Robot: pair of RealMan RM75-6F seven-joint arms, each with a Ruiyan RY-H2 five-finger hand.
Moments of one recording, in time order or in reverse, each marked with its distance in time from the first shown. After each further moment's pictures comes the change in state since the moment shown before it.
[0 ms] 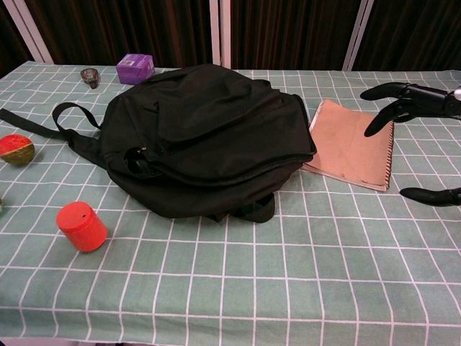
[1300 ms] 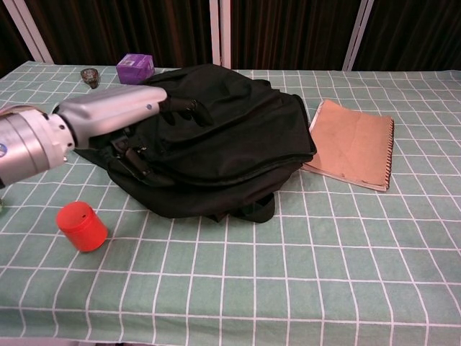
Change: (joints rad) left arm -0.112 -0.213 0.161 0.138 -0.309 -0.434 0.271; right arm -0.251 0.245 -0.005 0.063 0.083 0.375 0.097
